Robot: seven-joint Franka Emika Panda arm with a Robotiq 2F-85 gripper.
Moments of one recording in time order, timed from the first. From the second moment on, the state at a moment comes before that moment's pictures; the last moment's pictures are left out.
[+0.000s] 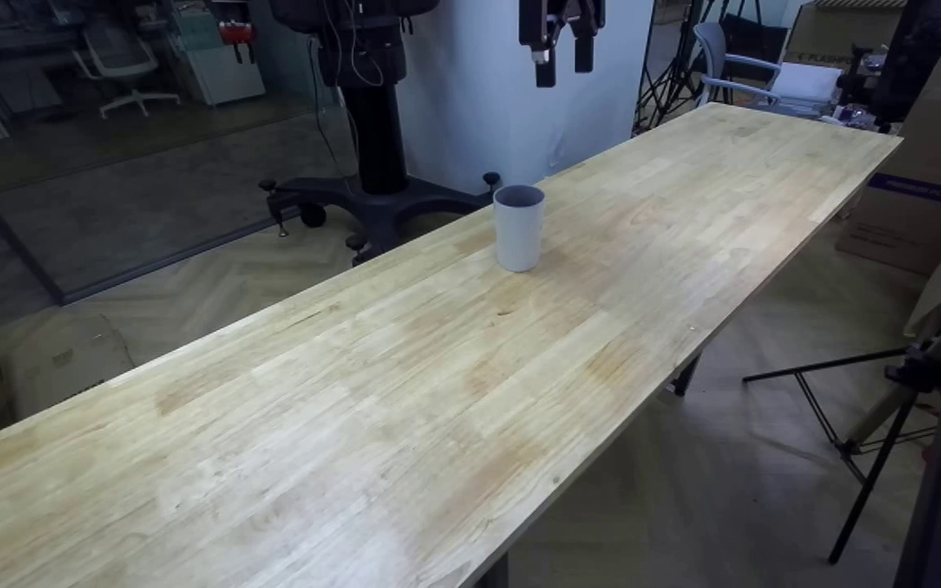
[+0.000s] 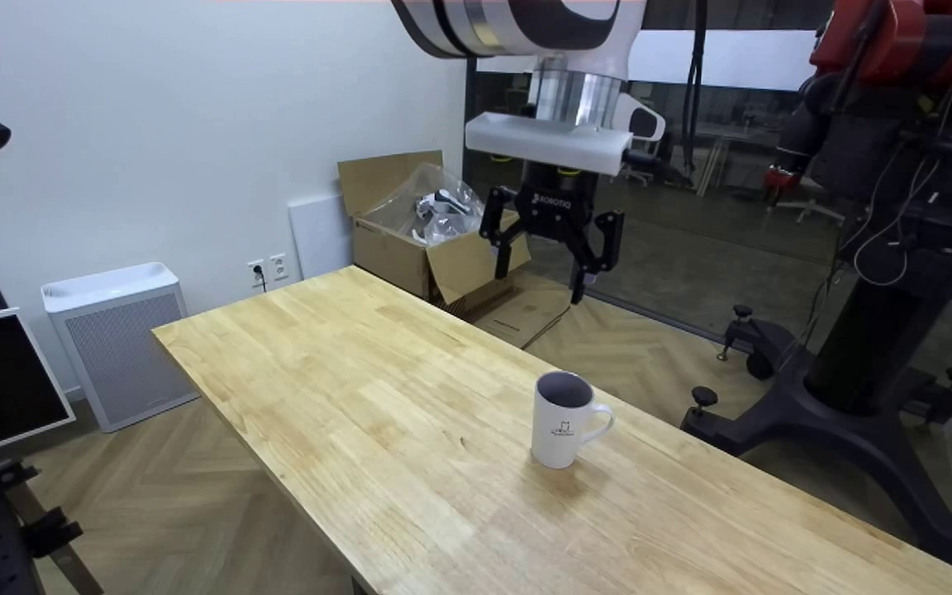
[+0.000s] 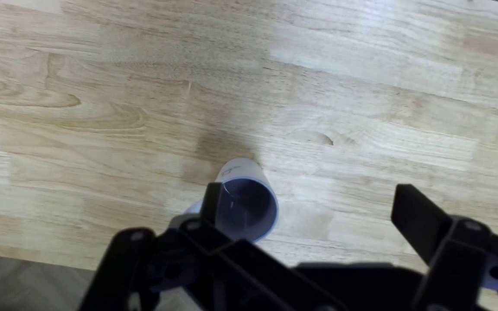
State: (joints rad) arm -0.15 0.41 -0.07 -1.72 0.01 2.04 -0.36
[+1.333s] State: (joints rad) arm -0.15 0.79 -0.04 -1.49 -0.02 2.23 -0.33
